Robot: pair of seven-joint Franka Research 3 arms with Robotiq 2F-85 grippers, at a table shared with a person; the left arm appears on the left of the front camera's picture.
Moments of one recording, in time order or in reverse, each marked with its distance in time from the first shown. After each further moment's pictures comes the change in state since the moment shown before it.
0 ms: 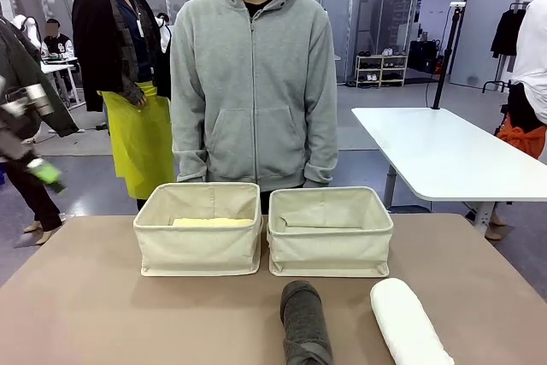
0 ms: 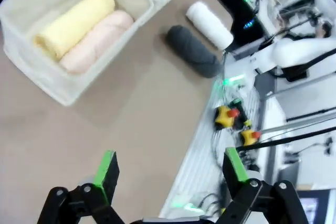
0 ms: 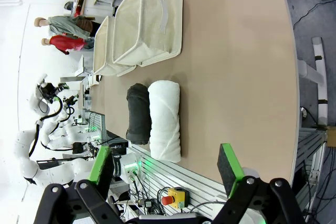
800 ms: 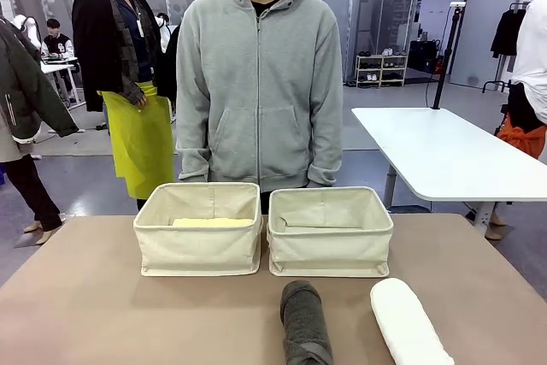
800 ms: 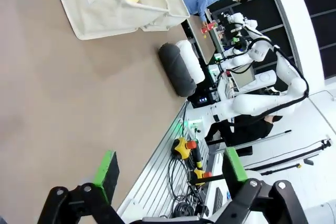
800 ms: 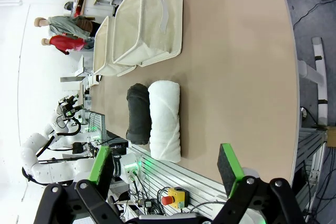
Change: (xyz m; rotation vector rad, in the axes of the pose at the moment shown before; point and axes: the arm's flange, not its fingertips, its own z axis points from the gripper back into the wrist) left arm -0.221 0.054 0.029 -0.172 -0.355 0.343; right arm 0.000 0.000 0.000 0.000 0.000 0.000
